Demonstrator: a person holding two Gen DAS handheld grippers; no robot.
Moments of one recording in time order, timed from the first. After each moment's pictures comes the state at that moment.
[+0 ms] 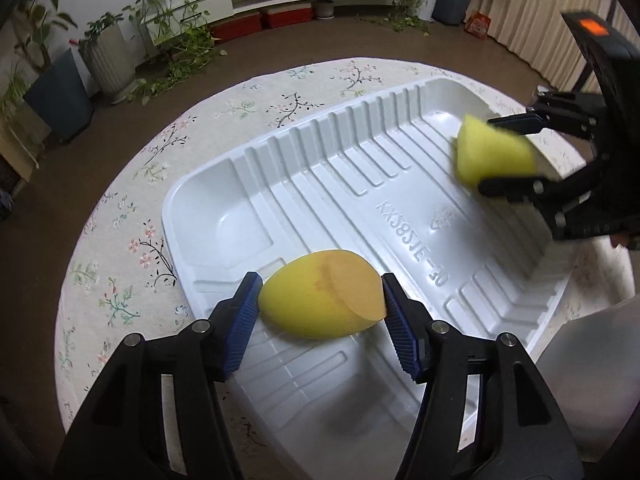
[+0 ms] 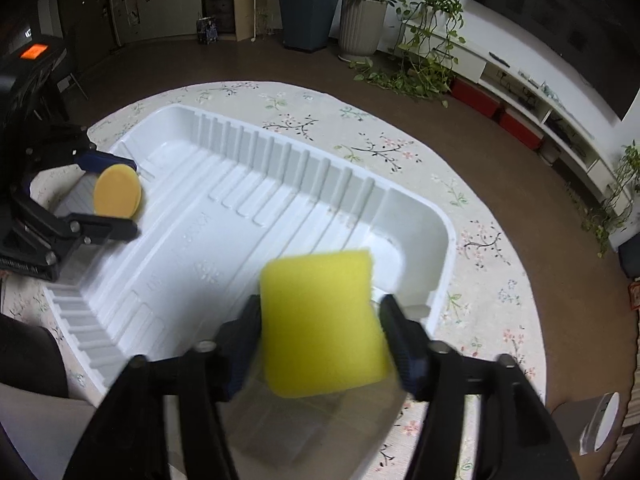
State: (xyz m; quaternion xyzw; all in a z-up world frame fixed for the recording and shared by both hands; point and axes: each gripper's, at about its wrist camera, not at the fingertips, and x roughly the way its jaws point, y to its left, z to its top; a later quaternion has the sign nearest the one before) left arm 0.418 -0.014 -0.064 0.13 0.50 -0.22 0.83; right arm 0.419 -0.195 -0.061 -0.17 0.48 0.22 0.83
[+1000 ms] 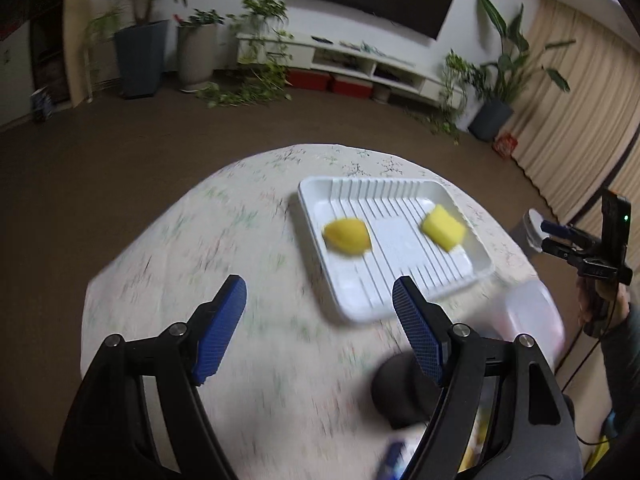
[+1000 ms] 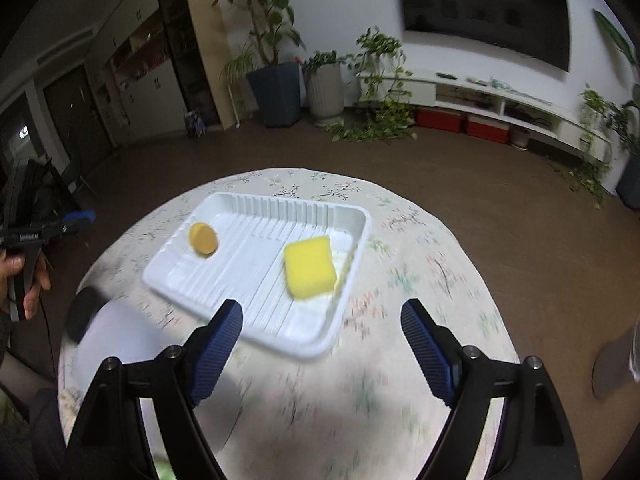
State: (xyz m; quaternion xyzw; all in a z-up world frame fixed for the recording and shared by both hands) left arm 0.276 0.116 0.039 -0.07 0.42 -0.15 0.89; right arm 0.292 -0.296 0.037 -0.01 0.39 0.20 0.90
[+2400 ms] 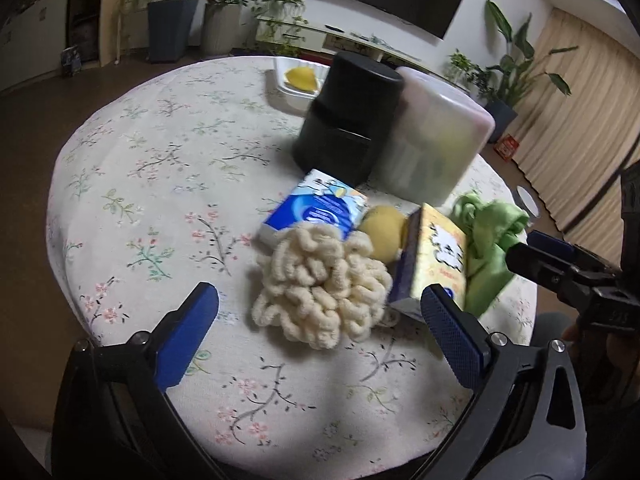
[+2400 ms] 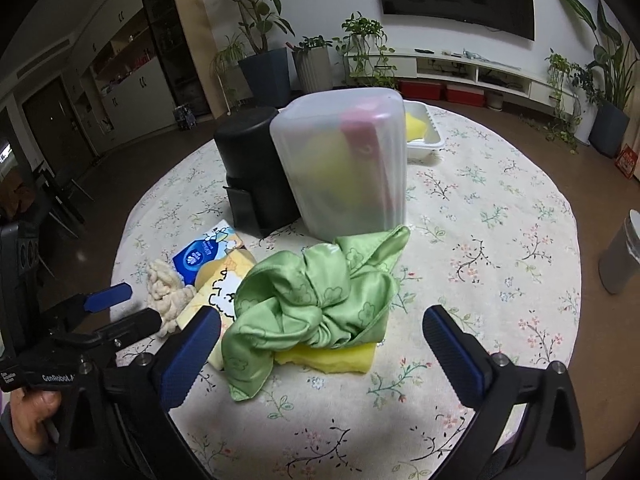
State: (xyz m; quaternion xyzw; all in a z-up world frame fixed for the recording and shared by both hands) left arm 0.052 0.050 -0.061 -0.10 0.42 -0.12 0.89; right arm 0.060 -0.175 -0.022 0.01 0.42 0.15 0.89
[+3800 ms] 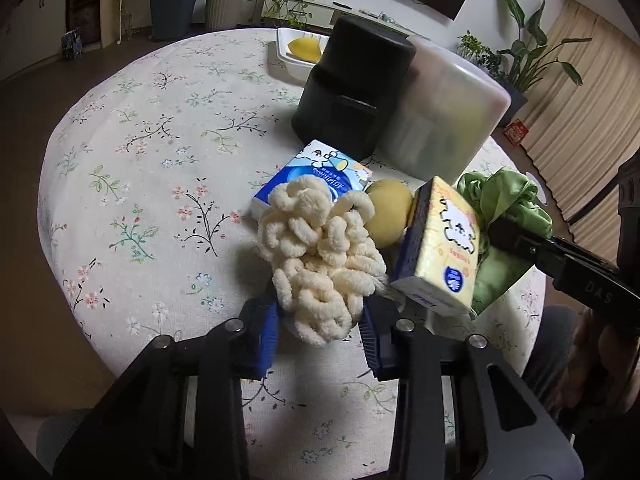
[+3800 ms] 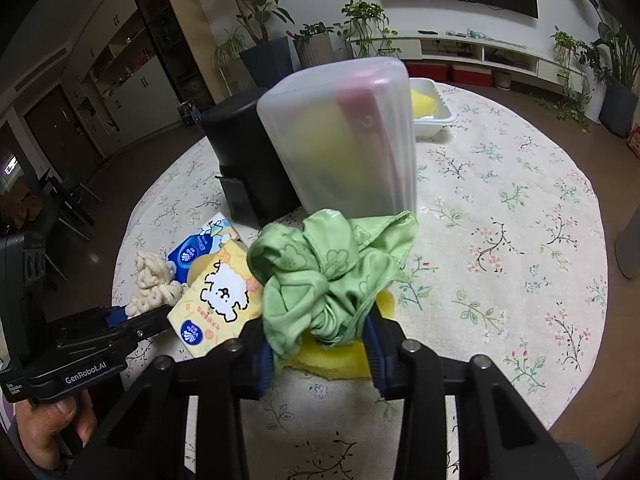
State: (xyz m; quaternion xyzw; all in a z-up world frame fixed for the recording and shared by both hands) left arm 0.062 0.040 -0.073 -0.10 0.46 -0.11 0.87; right arm 0.072 -0.181 -0.036 0.05 0.44 0.17 0.88
